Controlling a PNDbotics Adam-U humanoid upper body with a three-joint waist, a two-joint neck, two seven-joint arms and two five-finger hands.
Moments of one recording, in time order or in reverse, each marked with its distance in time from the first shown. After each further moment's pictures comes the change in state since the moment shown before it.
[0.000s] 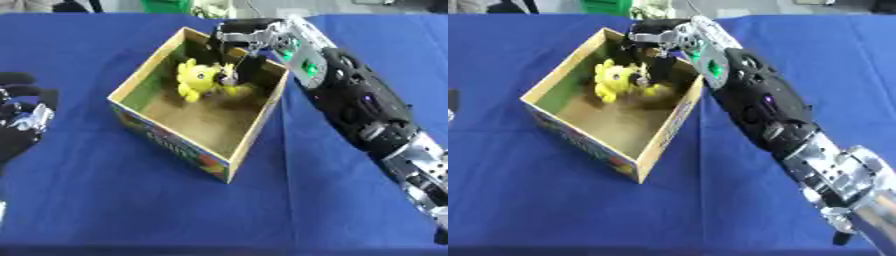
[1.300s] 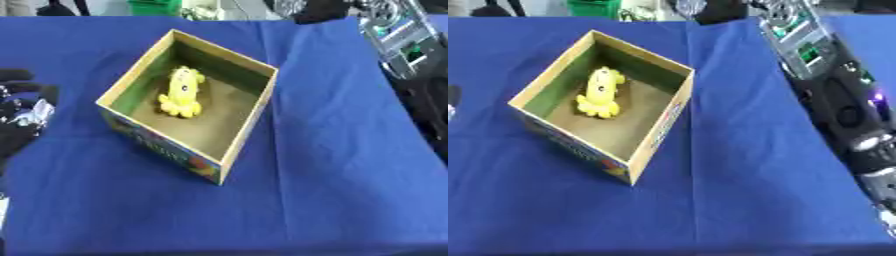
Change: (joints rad) left arm 0.006 0.002 0.035 -0.005 -0.001 -0.002 0.039; right arm 0.294 -0.283 -0.204 -0.457 -0.580 0.162 -0.708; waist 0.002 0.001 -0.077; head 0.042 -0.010
